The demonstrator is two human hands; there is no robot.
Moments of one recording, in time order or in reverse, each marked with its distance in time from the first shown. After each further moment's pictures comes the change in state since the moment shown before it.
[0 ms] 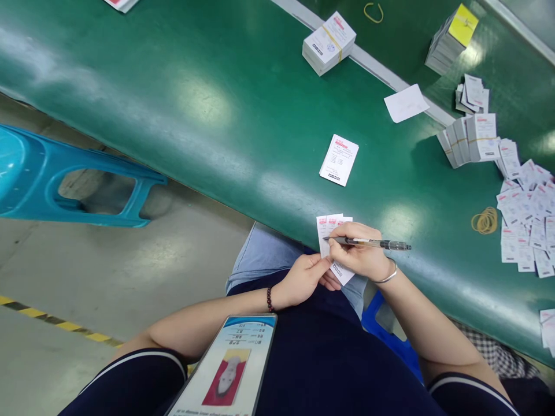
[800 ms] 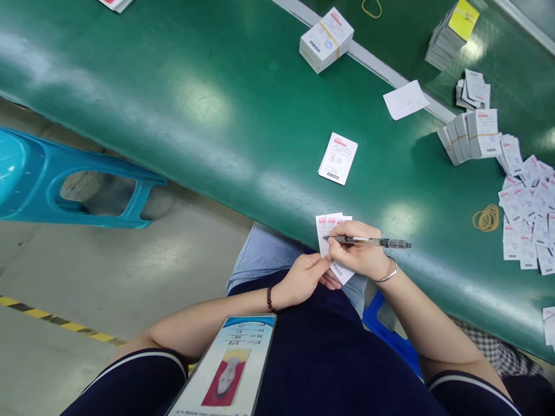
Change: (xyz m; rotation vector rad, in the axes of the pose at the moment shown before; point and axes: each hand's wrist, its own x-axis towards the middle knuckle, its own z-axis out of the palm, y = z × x) left_hand 0.001 -0.005 -0.001 0.006 -0.013 0.040; right_hand 0.001 0.000 0.000 0.002 0.012 -0.010
